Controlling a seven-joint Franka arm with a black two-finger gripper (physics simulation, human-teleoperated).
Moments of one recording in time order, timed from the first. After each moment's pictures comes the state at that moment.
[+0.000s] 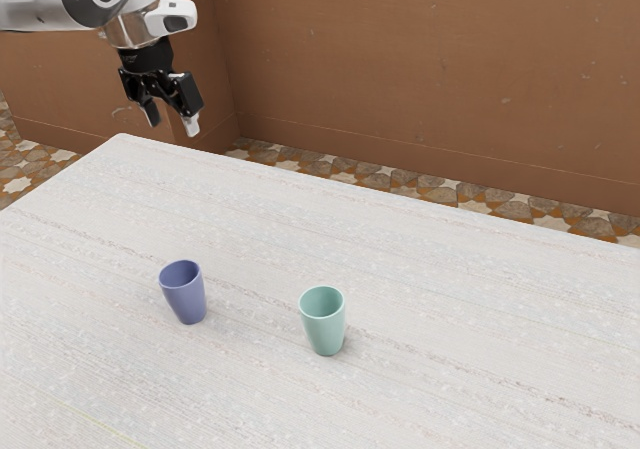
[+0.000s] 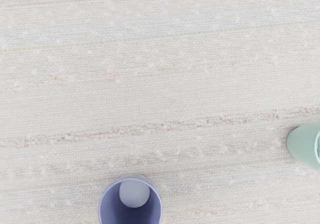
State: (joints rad) arm -0.15 0.09 0.28 -1.53 -0.08 1.68 0.25
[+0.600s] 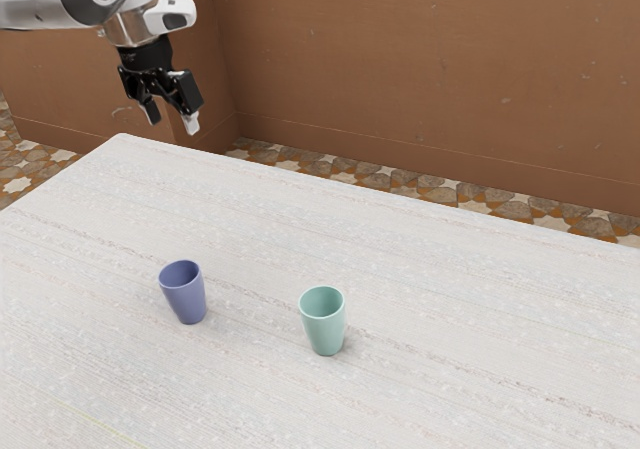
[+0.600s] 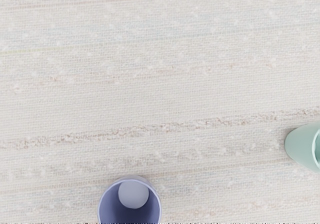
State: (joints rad) arm -0.14 0.08 0.27 -1.53 -0.08 1.68 0.25
